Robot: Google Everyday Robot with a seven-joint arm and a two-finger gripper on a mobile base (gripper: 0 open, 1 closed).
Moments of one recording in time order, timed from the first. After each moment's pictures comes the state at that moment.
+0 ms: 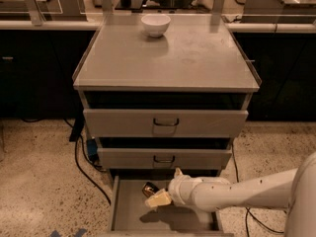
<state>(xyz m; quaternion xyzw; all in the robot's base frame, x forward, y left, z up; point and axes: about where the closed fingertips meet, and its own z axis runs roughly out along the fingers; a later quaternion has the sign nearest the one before) 0.533 -0.031 0.437 -0.36 0.84 0.18 0.36</state>
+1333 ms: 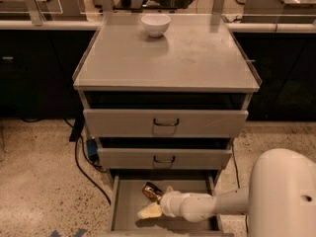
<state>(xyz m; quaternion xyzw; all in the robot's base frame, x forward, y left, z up) 0.531 0.001 0.311 -0.31 0.86 0.24 0.32</state>
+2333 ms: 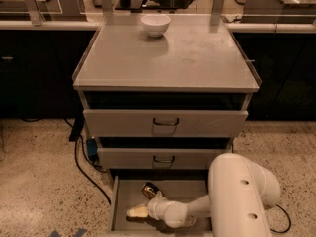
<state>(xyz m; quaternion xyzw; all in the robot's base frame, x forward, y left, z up) 0.567 0.052 0.207 -0.24 0.87 0.24 0.36</state>
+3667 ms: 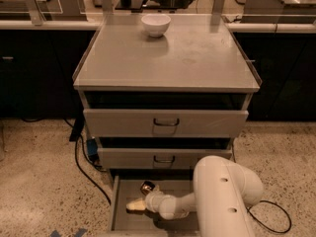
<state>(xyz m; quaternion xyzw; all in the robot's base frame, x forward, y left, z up) 0.610 0.060 0.170 -0.26 0.87 0.21 0.36</state>
